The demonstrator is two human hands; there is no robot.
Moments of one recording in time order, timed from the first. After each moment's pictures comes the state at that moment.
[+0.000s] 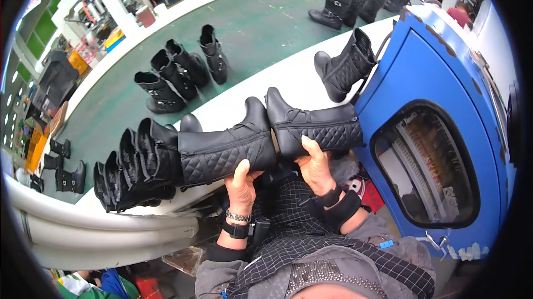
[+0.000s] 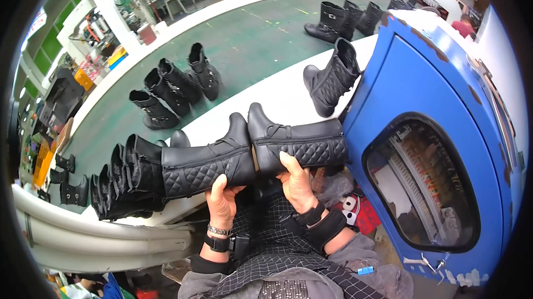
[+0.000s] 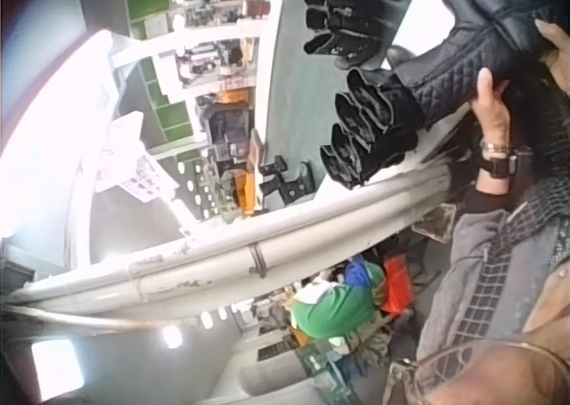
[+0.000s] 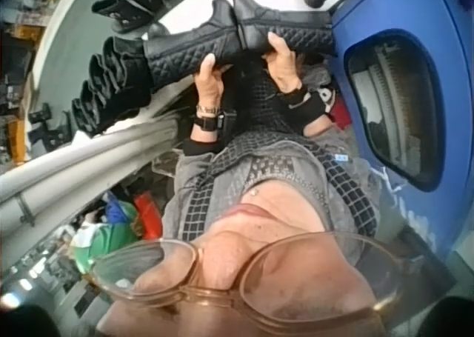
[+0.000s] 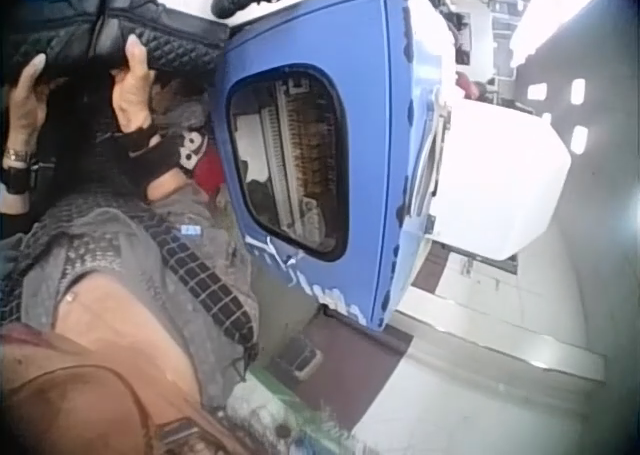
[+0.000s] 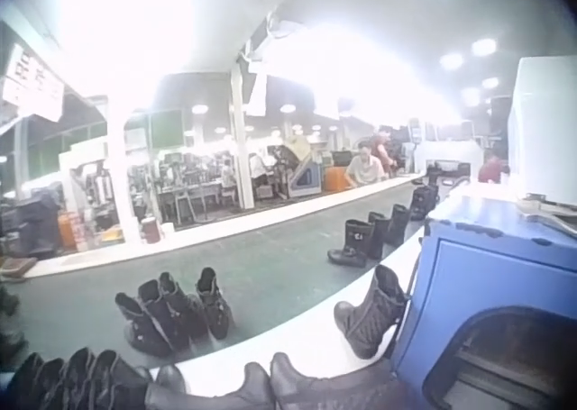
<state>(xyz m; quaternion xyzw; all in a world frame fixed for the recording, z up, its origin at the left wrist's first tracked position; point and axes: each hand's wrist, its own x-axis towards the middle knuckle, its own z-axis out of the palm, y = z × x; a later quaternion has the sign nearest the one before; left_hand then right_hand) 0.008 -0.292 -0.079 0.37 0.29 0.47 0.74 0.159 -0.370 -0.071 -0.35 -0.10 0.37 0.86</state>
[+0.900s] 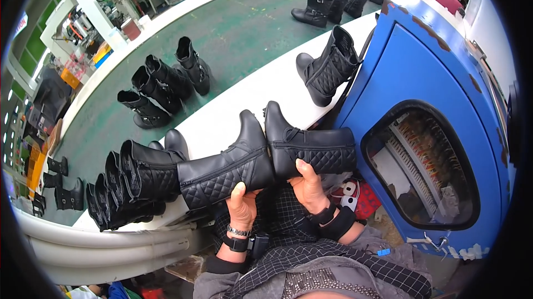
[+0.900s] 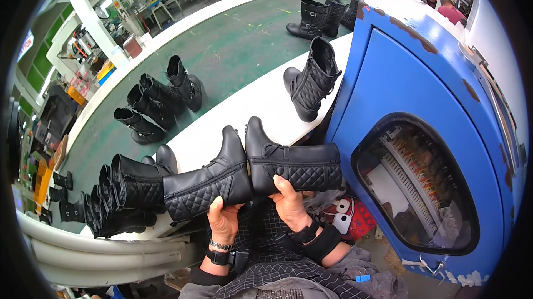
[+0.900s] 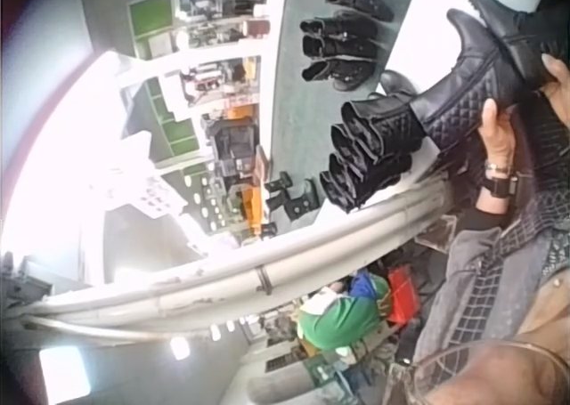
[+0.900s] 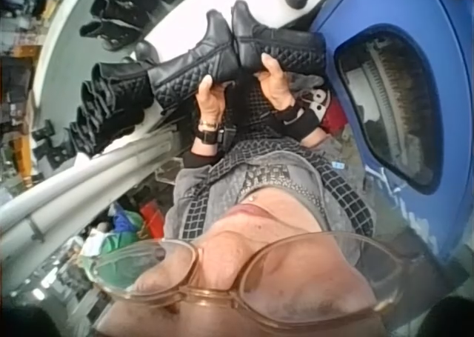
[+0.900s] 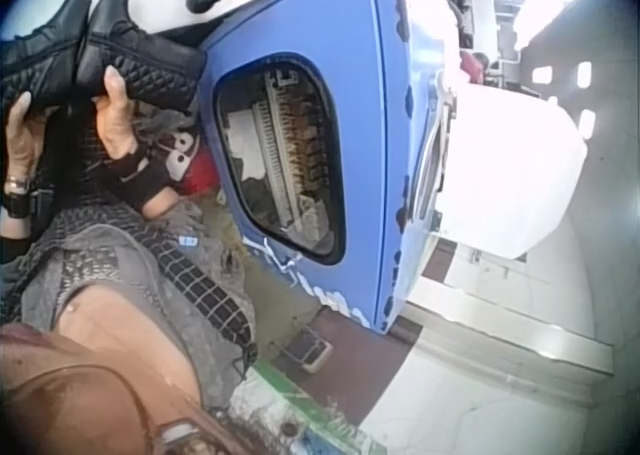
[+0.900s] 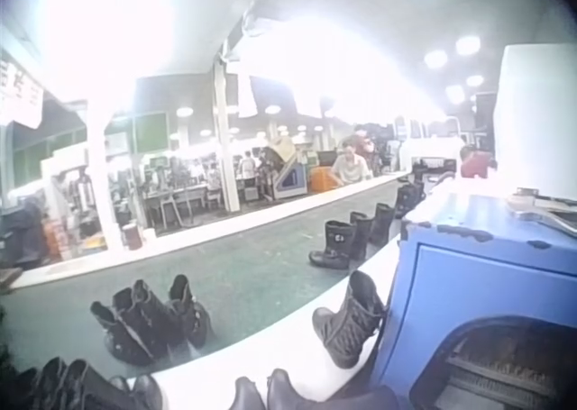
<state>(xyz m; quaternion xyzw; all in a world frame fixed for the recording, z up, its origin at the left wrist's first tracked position) 0.022 -0.320 -0.100 0.33 0.25 0.44 0.80 0.160 -0.404 -0.100 -0.31 -0.07 0.43 0.85</state>
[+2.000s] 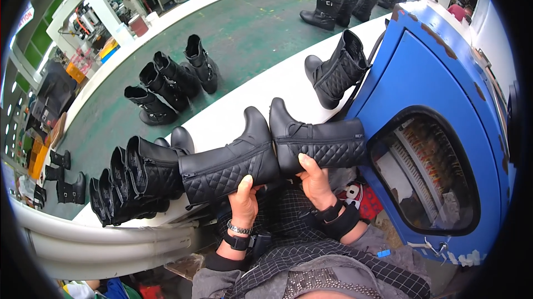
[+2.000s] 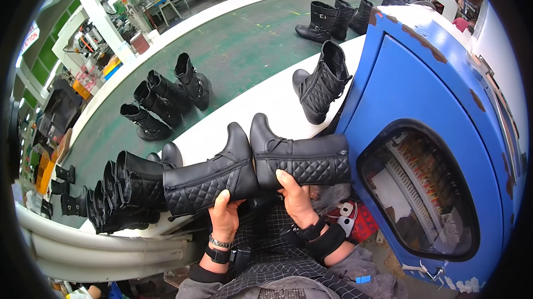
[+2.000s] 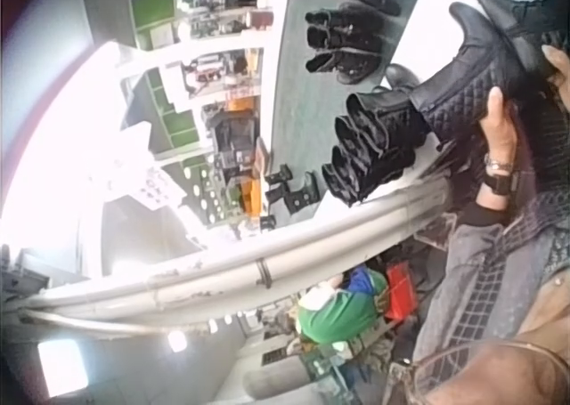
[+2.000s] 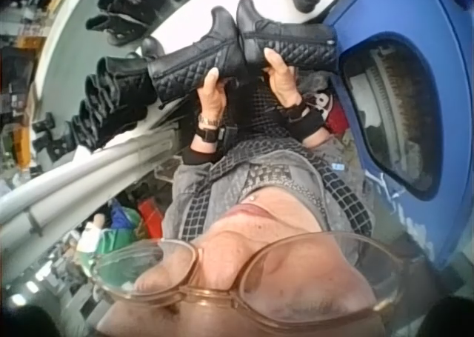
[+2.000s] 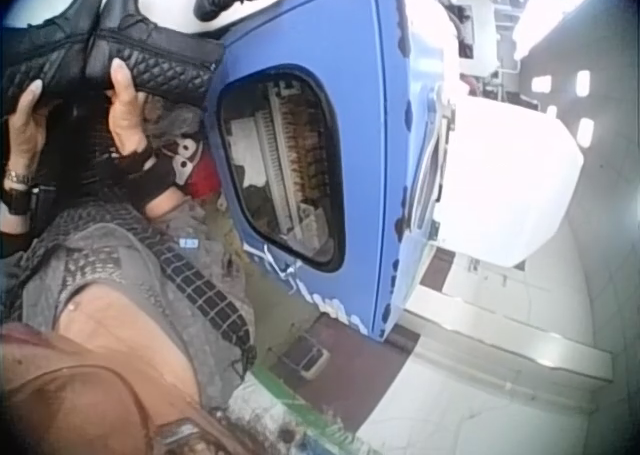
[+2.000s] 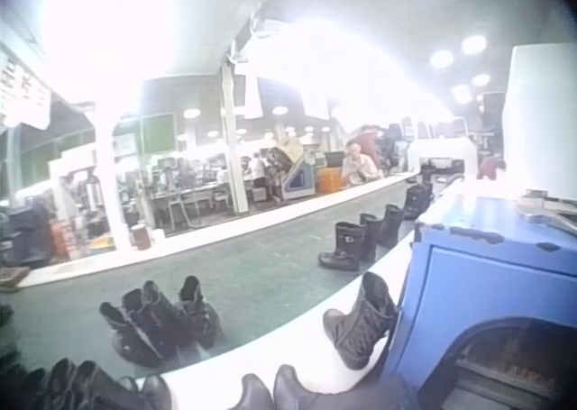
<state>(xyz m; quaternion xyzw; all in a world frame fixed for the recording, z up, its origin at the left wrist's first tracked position) 0.022 -0.310 -0.090 0.39 0.28 0.44 0.76 0.169 -0.396 -0.099 -0.40 -0.07 0.36 0.84</state>
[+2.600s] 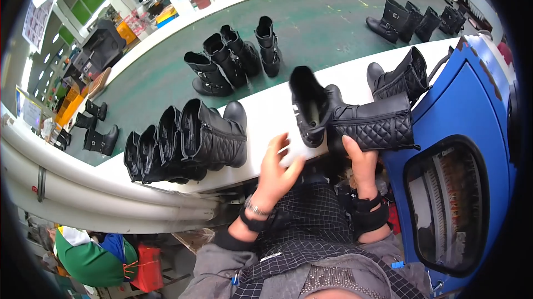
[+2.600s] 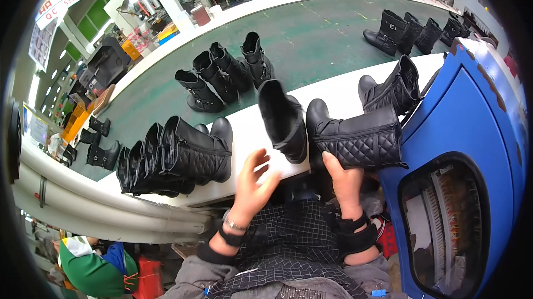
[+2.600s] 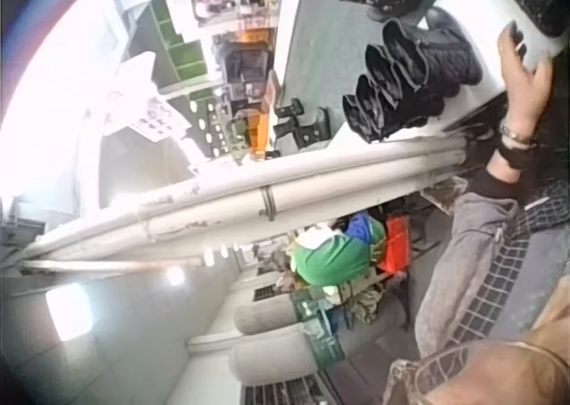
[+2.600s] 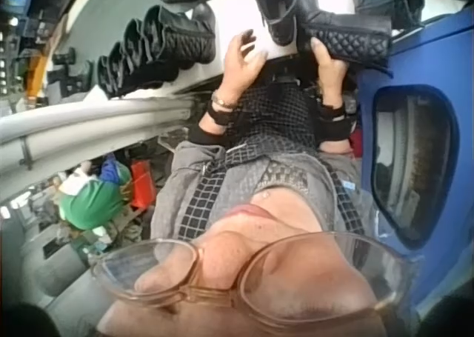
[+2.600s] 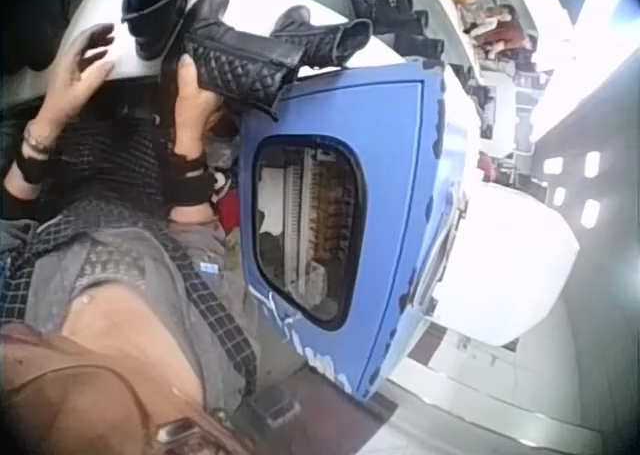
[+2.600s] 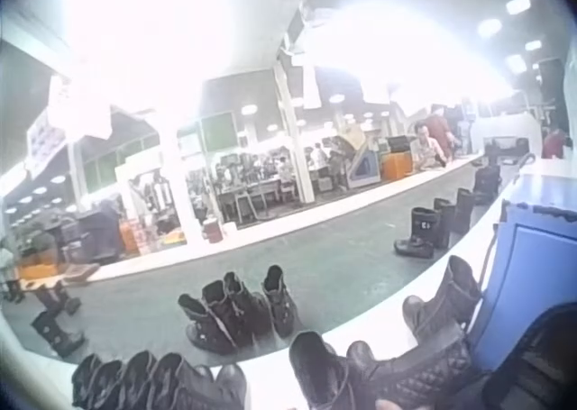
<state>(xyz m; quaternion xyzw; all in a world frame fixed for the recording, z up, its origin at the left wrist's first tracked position) 0.011 -0.281 -0.049 0.73 0.31 0.41 0.45 0.199 -0.366 -0.057 -0.58 -0.29 0.20 0.73</state>
